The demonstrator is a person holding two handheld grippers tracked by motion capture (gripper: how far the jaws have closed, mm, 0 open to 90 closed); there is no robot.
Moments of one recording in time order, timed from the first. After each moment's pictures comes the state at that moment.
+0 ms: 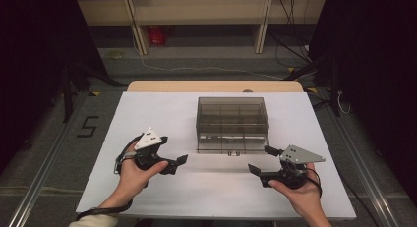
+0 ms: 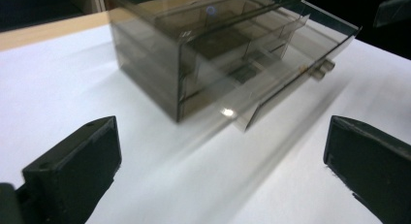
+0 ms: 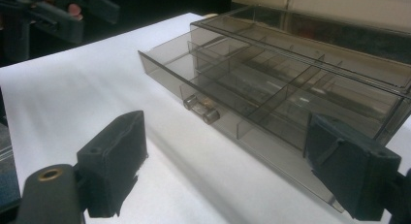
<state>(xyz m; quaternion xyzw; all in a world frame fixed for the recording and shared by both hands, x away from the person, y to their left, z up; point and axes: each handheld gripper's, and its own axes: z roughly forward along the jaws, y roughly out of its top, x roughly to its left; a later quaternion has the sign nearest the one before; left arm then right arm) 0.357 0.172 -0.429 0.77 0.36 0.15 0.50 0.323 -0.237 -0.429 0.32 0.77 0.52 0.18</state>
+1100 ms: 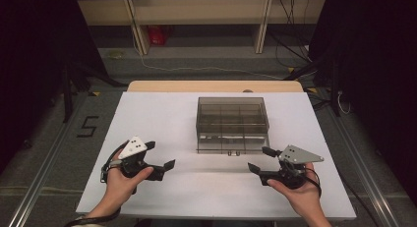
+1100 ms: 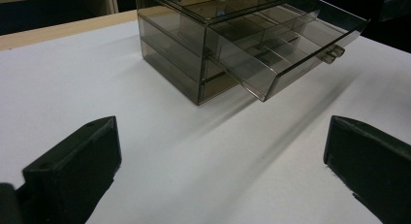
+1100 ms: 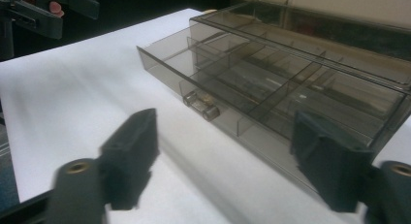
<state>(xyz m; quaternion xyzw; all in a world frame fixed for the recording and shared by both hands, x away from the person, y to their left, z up) 0.346 0.194 -0.434 0.77 0.36 0.17 0.50 0.324 -0.235 -0.430 0.32 0.78 0.51 0.18</state>
